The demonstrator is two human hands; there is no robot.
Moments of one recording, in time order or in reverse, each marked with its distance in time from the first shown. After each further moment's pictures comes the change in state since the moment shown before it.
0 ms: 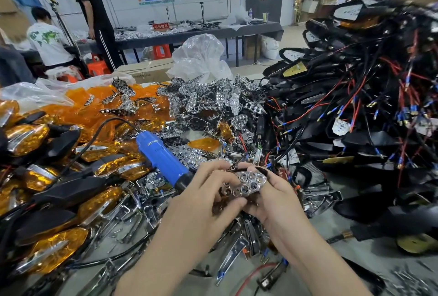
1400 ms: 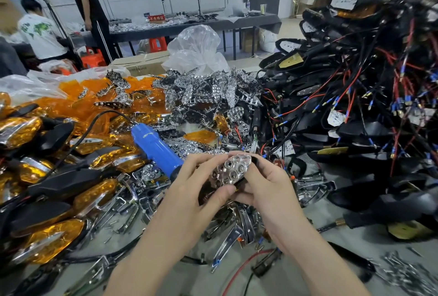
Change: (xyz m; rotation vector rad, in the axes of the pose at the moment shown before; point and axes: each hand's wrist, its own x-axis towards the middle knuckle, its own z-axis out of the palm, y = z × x) left_hand -0.005 -0.013 0.004 -0.169 0.046 -0.022; right_hand -0.013 -0.007 0.006 -0.131 -0.075 -0.132
